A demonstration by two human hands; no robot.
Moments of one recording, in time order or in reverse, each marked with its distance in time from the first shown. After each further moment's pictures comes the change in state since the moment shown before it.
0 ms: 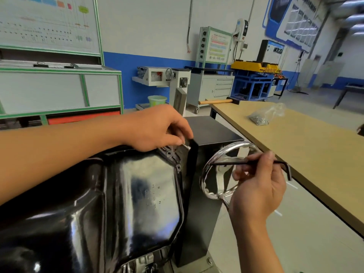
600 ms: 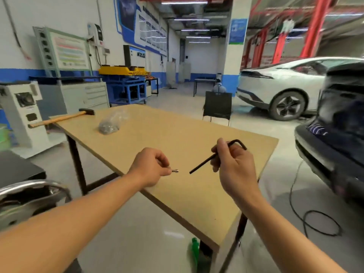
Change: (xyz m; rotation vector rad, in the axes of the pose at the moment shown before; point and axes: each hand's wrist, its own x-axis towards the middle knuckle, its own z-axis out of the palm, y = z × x) left_hand 0.258 0.235 0.256 -0.480 -0.012 -0.038; right_hand 0.176 -0.153 -0.274 -0.728 0.166 -0.048
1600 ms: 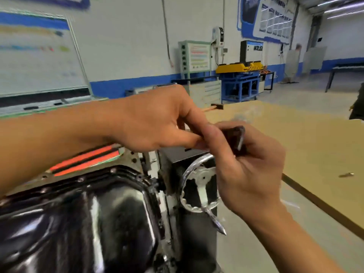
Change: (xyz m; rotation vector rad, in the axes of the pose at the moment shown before) left_hand -0.222 0.043 -0.293 0.519 -0.220 0.317; right_hand -0.160 -0.125 0.217 0.521 -0.332 -0.700
